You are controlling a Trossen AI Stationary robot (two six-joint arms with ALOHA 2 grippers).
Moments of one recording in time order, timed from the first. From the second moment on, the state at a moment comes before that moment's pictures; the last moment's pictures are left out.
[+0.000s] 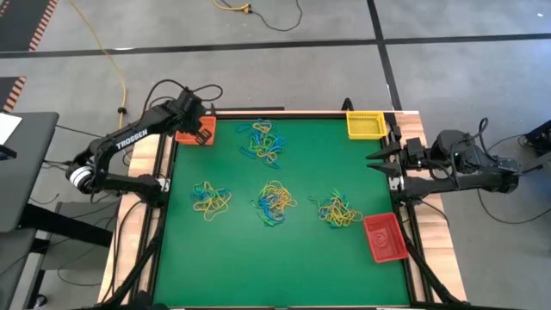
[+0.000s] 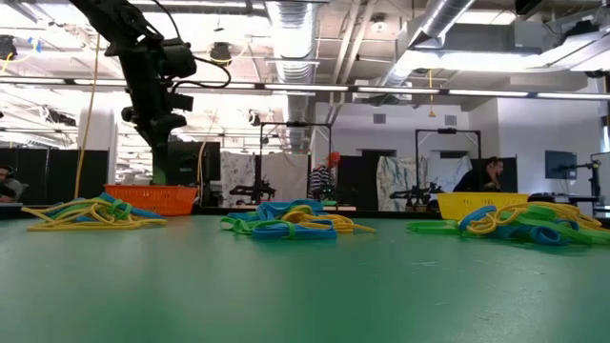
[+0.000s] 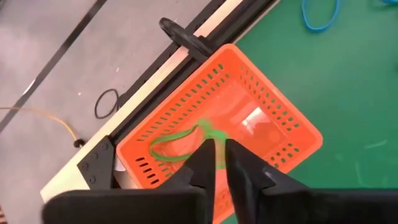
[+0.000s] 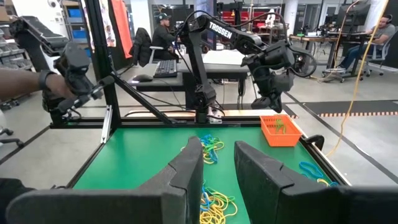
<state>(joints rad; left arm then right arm) 0.95 1.25 0.89 -0.70 -0.25 0.19 0.00 0.39 0.79 -0.44 0.00 0.00</state>
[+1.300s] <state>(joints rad) 0.24 1.25 0.85 -1.03 0.13 0.07 0.00 0.39 0.79 -0.44 0.00 0.00</state>
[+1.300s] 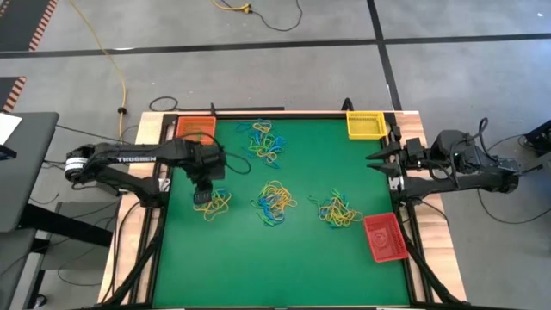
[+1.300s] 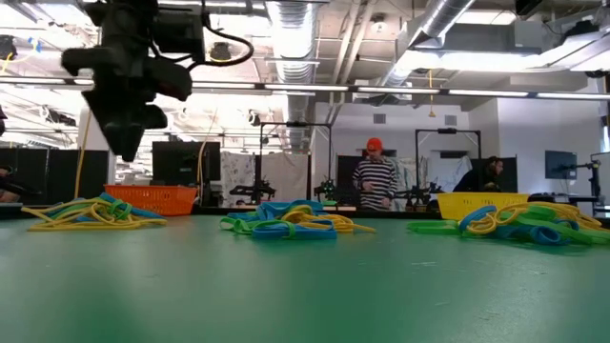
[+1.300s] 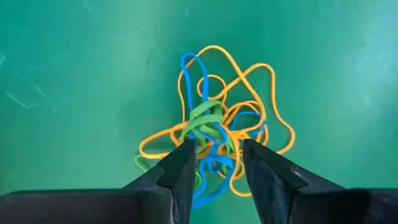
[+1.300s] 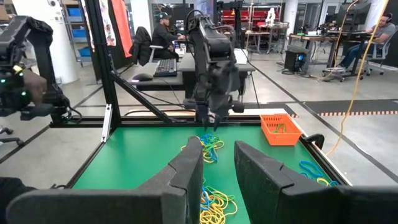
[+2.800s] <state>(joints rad) 0.20 1.46 0.78 -0.77 0.00 0.18 0.00 0.39 0.79 -0.44 0.00 0.00</state>
